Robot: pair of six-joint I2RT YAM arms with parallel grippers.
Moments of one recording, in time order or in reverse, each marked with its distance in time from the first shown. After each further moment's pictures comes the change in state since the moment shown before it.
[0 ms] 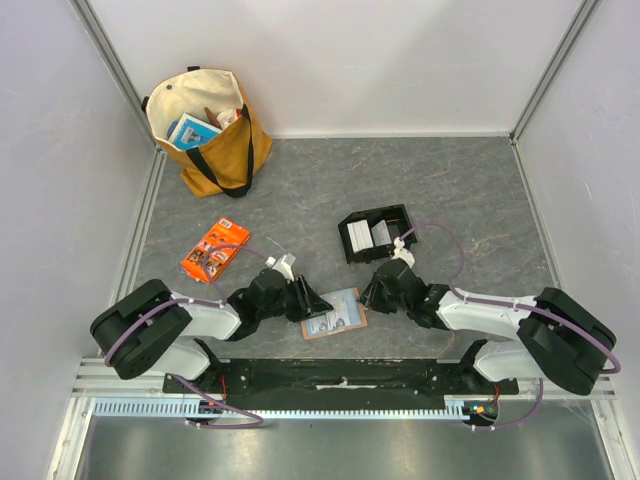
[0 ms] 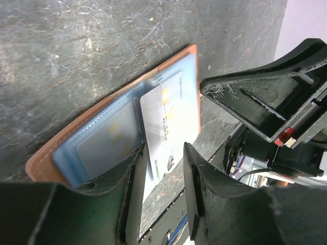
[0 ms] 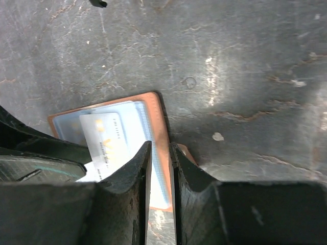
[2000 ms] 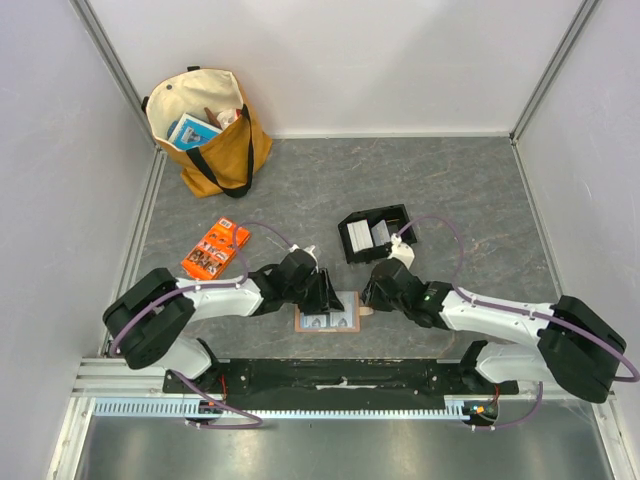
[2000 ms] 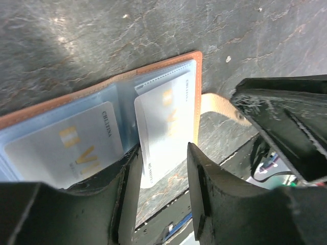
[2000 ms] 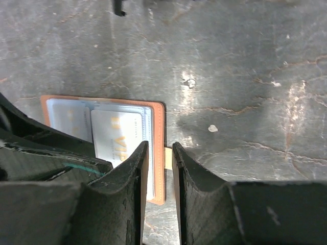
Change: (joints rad) left arm -0.068 0.079 0.344 -0.529 -0.014 0.124; right arm 0.072 -0.079 0.071 -0.206 0.148 -0.049
